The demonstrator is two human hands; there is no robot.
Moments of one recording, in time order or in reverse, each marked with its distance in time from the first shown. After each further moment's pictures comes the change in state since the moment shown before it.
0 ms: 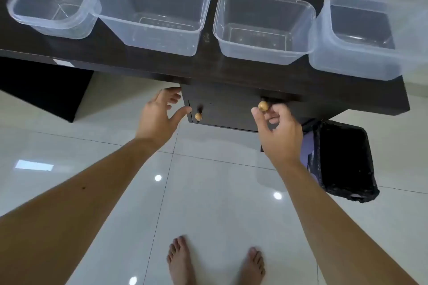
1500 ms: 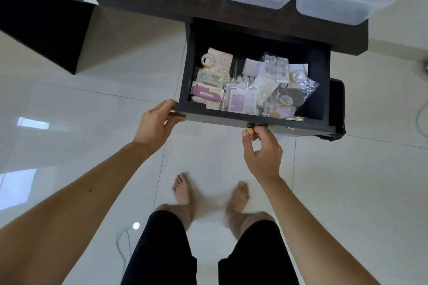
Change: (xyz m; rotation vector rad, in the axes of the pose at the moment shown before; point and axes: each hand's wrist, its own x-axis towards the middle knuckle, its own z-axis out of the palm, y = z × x) left_hand -0.180 0.000 -0.050 0.039 -0.226 0.057; right_hand -0.207 -0.004 -0.069 -0.052 -0.109 -0.020
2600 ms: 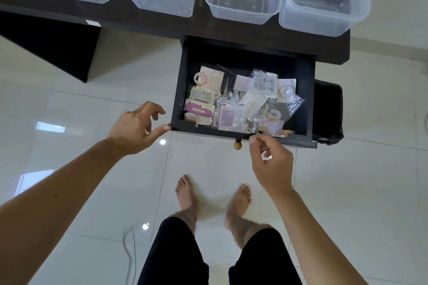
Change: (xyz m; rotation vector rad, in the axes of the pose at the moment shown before) left_hand -0.003 0.027 -0.066 0.280 -0.166 0.020; right_hand 0.009 -0.037 -0.078 0.112 -0.020 0.027
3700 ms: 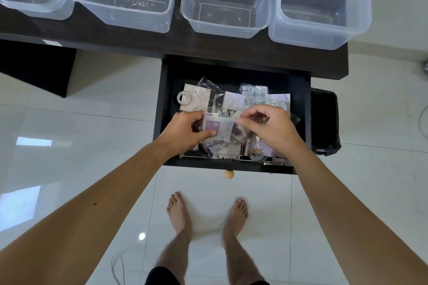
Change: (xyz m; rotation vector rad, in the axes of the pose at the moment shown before) left_hand 0.121 0.086 0.070 -0.555 -0.202 -0.150; right_hand 0.159 0.023 0.001 0.100 -0.475 0.226
